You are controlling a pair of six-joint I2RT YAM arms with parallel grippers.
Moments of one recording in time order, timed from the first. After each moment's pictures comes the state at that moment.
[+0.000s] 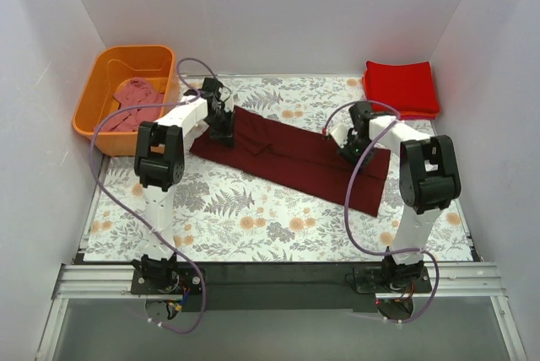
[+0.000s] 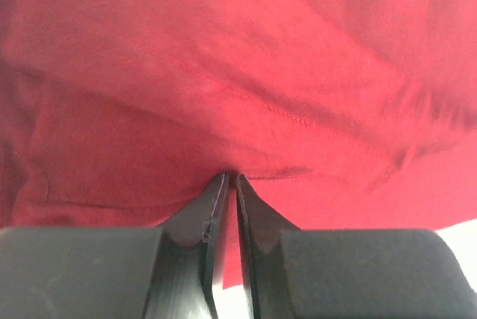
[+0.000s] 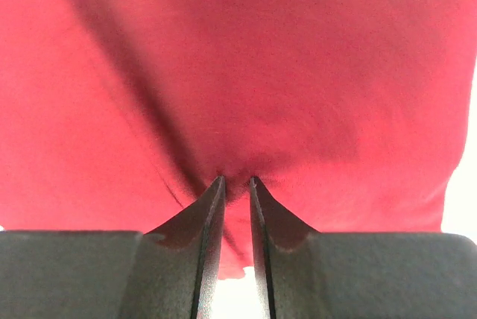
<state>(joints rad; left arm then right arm) -0.23 2.21 1.71 -0.76 0.29 -0.09 0.21 1.90 1.29 -0.79 -0.11 -0.74</state>
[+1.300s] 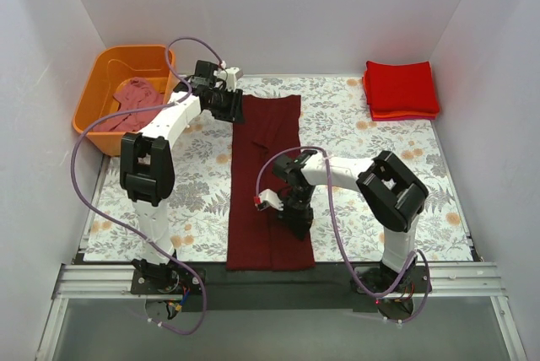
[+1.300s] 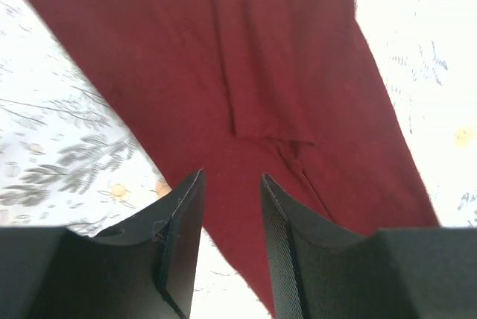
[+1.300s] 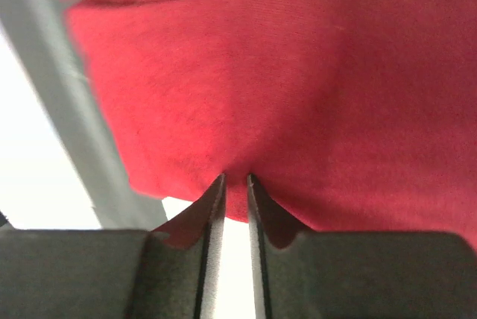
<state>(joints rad) -0.26 2.01 1.73 -0.61 0.41 0.01 0.86 1.87 1.16 -0.99 -0.52 -0.64</state>
